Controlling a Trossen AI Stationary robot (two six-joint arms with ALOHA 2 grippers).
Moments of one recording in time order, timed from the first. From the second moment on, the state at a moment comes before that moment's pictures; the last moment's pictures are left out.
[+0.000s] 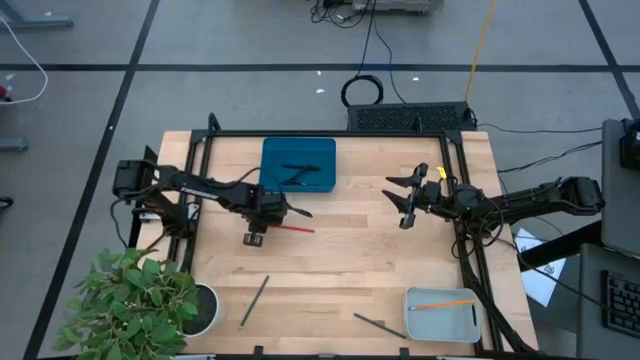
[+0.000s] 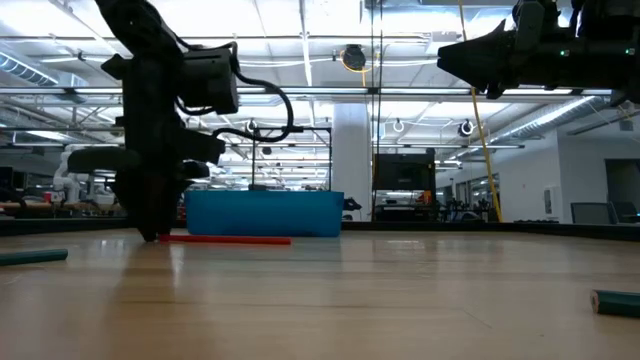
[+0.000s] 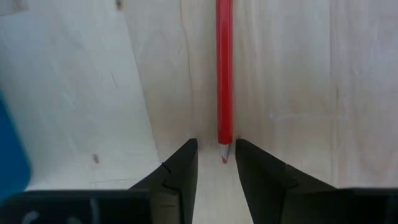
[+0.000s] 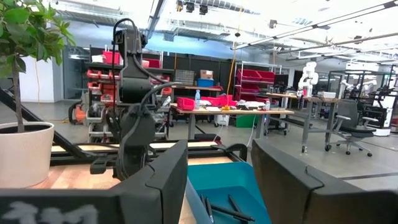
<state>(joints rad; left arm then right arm) 0.08 1.60 0.77 -0.62 -0.02 0.25 -0.03 0.86 0.10 0.99 0.26 -0.12</state>
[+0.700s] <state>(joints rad) 0.09 1.61 0.77 -0.62 0.01 0.21 -0.03 0.86 0.10 0.98 0.26 -0.12</state>
